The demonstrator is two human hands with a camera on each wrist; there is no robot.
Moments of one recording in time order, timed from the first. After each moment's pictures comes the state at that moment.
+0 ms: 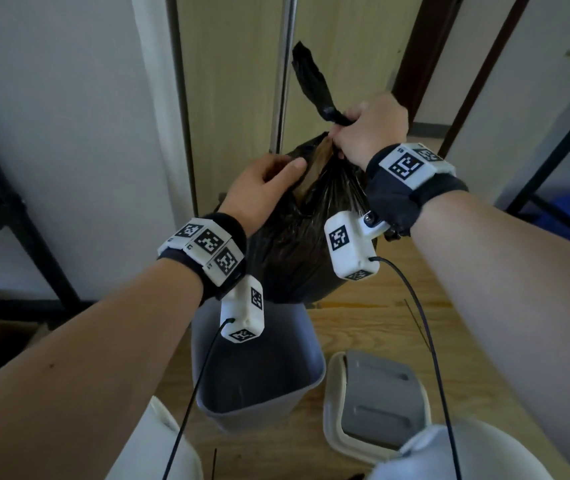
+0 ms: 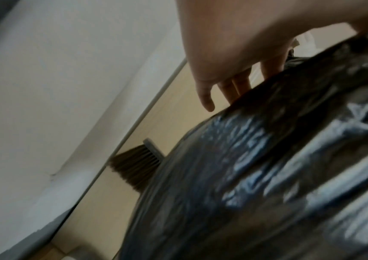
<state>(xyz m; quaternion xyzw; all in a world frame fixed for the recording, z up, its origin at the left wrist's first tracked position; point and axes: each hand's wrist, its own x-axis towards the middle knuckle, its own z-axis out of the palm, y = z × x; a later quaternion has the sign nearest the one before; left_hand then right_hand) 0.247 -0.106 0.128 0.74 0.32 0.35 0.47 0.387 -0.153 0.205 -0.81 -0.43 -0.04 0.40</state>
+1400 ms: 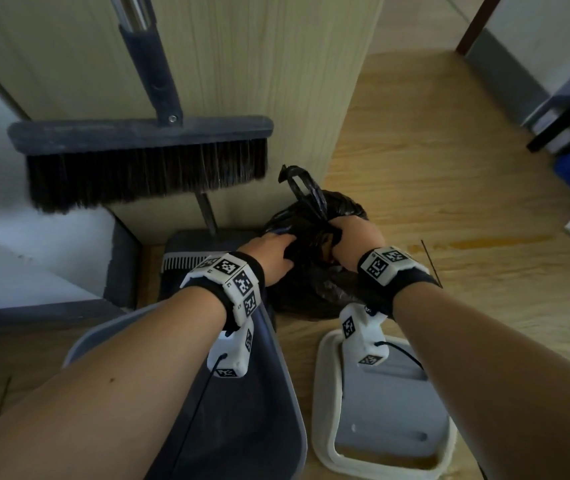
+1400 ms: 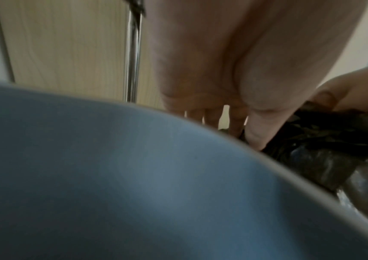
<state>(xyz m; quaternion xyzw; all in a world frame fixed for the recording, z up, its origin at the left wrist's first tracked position) 0.428 0.002 -0.135 0.87 0.34 -0.18 0.31 0.562 -0.083 -0.112 -0.87 -0.43 0.25 0.07</state>
